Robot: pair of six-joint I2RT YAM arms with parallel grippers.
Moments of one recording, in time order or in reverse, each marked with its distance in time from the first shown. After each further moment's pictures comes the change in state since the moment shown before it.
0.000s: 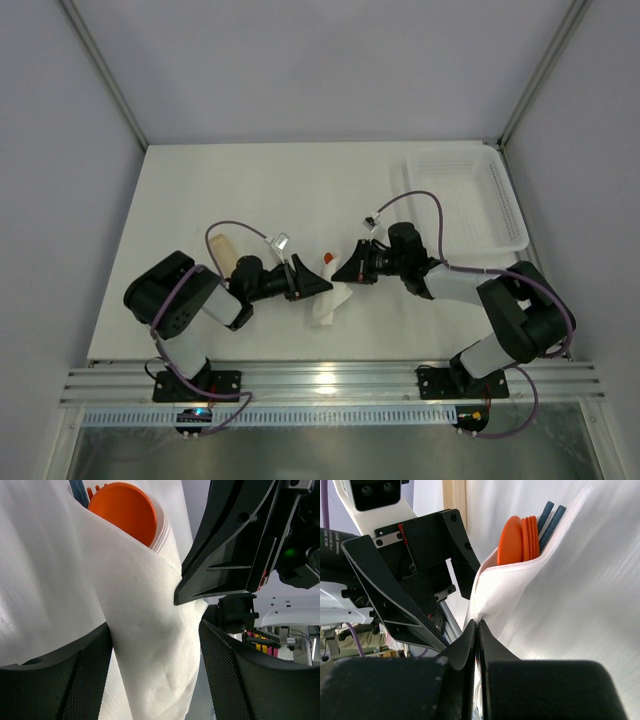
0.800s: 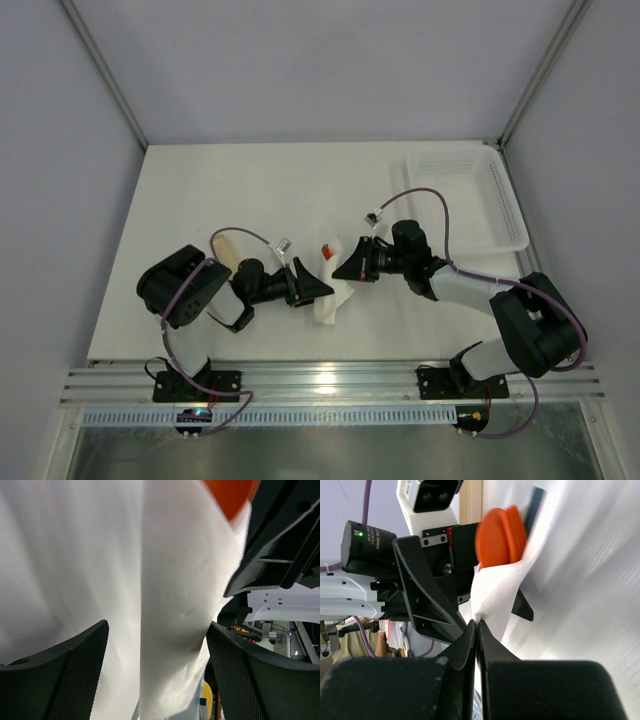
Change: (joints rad) left arm 0.000 0.080 -0.008 0.085 0.052 -0.073; right arm 0.000 -0.089 0.006 -0.050 -0.004 -0.008
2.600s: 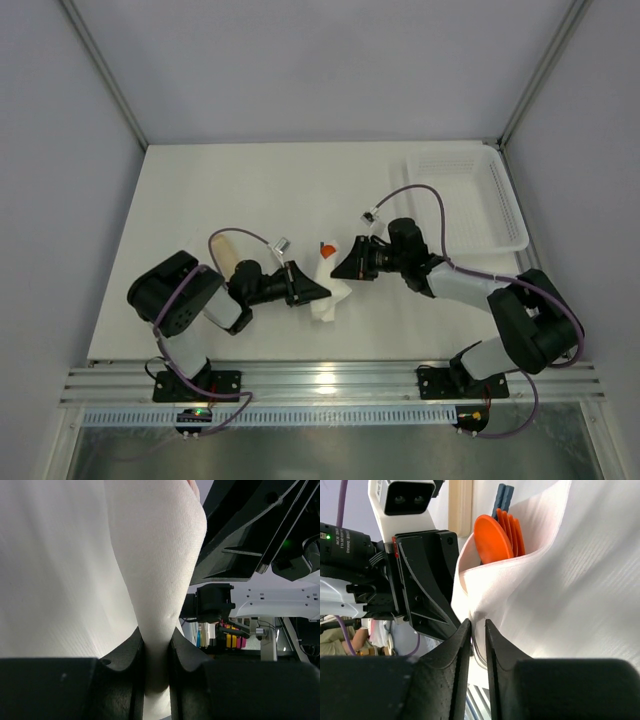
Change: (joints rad) left arm -0.013 -0.057 -0.025 0.006 0.000 -0.068; right arm 0.006 0.031 0.030 -0.027 0.020 -0.074
